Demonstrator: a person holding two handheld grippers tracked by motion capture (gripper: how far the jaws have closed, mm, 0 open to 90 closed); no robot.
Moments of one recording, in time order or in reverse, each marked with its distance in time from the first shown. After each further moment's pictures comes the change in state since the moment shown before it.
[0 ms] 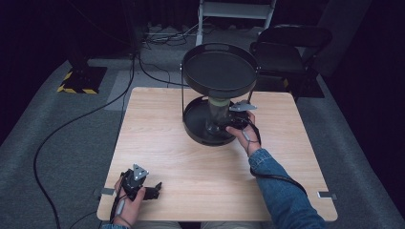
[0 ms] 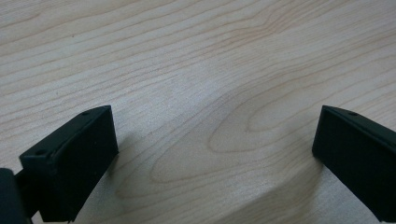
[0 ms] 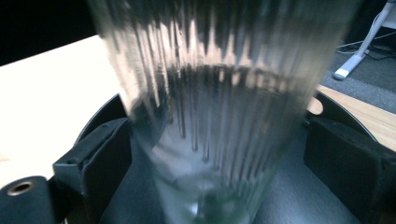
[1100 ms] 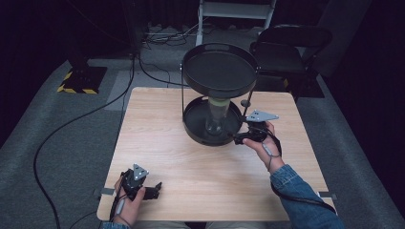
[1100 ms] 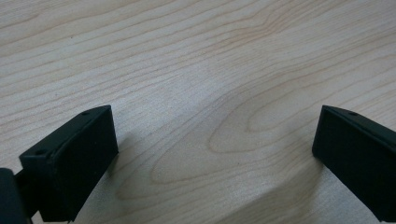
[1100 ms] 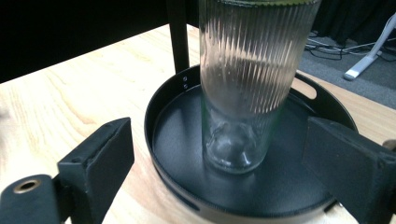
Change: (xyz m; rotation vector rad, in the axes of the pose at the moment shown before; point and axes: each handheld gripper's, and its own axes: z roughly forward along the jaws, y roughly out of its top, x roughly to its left) left arm 0.001 0.000 0.000 0.001 -0.004 0.004; right arm 0.023 0.002 -0.090 0.009 0.053 -0.016
